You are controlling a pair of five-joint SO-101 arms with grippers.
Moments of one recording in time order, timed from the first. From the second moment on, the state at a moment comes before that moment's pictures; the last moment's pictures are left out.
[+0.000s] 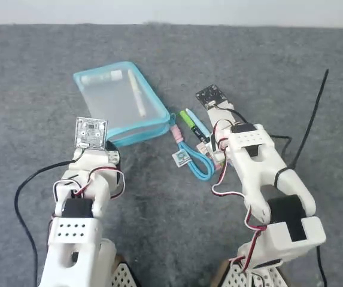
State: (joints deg) left arm -6.2 -61.3 83.3 30.6 -0.3; right arm -14.0 5.4 33.6 41.6 19.4
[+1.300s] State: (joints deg) left arm -6.2 -61.3 83.3 30.6 -0.3; right arm -5.8 0.0 33.3 58.7 18.2
